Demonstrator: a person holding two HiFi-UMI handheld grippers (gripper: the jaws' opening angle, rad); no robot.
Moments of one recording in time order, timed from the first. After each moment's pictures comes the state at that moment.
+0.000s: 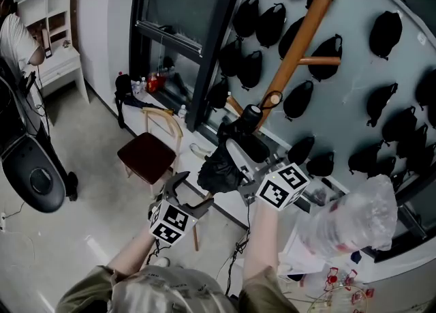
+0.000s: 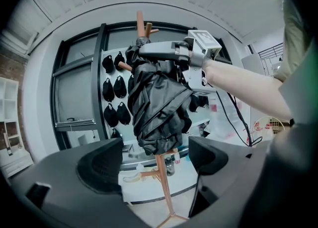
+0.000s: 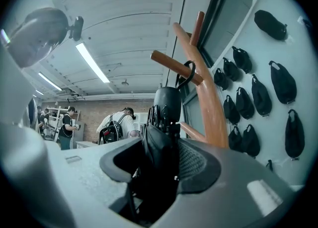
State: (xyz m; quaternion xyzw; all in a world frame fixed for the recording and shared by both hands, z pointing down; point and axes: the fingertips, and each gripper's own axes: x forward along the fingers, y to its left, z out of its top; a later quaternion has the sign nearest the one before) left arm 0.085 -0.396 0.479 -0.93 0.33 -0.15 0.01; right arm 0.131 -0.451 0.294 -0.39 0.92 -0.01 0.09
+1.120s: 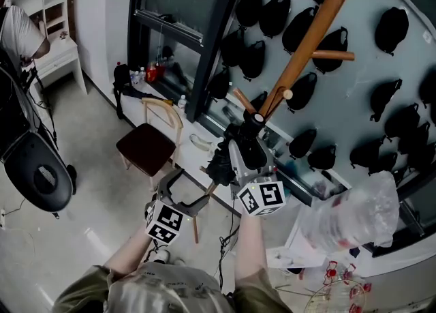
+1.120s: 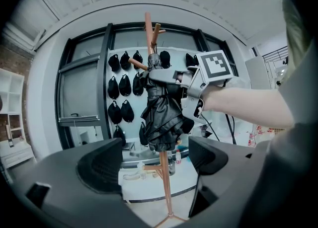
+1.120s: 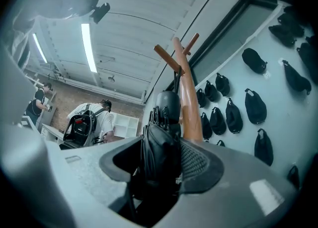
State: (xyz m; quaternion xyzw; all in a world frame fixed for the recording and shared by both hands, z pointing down) left arm 0.061 -0.403 0.496 -0.93 0.35 -0.14 0.00; right arm 0.155 -0.469 0.351 -0.54 0.83 0.09 0.11
